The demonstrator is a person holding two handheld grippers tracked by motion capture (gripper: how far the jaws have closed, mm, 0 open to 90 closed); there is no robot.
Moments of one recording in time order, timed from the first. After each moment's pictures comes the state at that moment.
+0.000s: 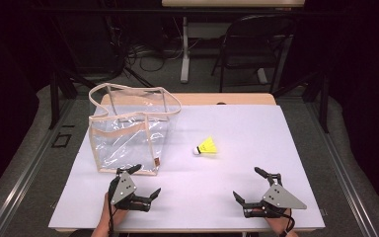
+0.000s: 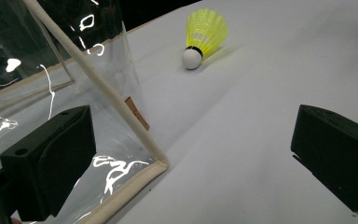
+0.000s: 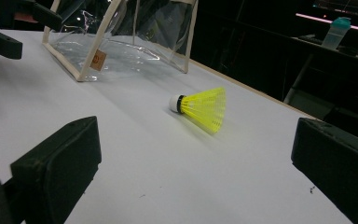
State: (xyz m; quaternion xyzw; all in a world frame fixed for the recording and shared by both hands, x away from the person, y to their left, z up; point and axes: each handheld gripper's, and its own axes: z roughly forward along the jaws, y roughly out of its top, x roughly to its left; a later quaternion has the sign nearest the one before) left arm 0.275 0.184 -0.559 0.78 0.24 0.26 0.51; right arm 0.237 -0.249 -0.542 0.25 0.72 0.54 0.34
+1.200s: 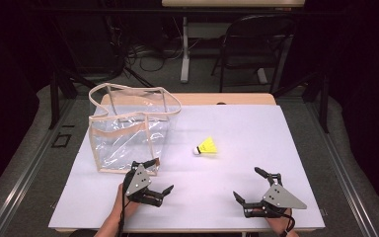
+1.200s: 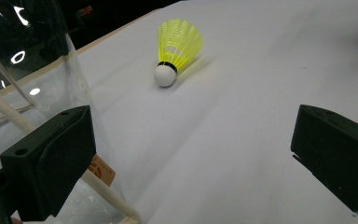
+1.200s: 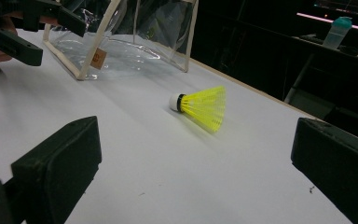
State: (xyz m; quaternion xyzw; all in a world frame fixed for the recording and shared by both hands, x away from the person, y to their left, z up) left arm 0.295 0.150 -0.553 0.80 0.20 0.23 0.51; right arm 0.238 -0.249 -0.542 0.25 0.73 0.54 0.34
